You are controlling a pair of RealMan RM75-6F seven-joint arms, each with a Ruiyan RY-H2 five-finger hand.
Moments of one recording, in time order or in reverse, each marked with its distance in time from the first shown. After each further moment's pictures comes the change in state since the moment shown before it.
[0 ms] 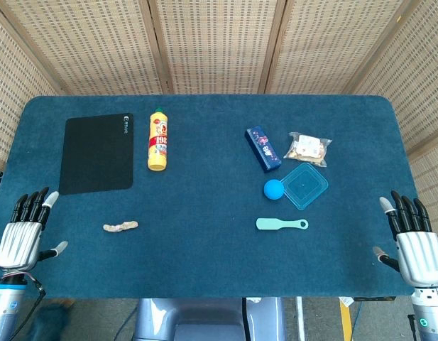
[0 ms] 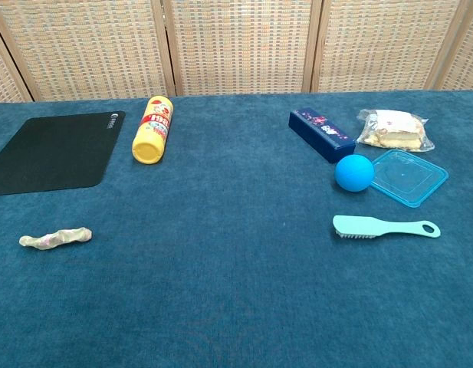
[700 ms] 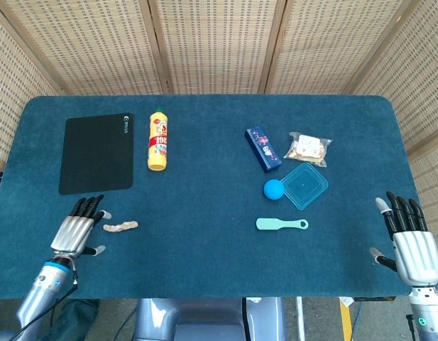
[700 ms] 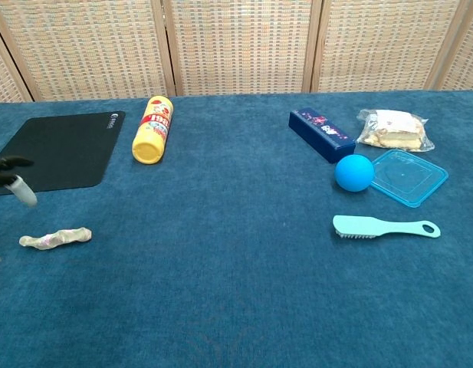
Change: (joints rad) left arm -0.159 -0.154 -0.032 0.136 -0.090 -0.374 0.010; right arm 0.004 0.007 0.001 -0.015 -0.002 -0.034 0.013
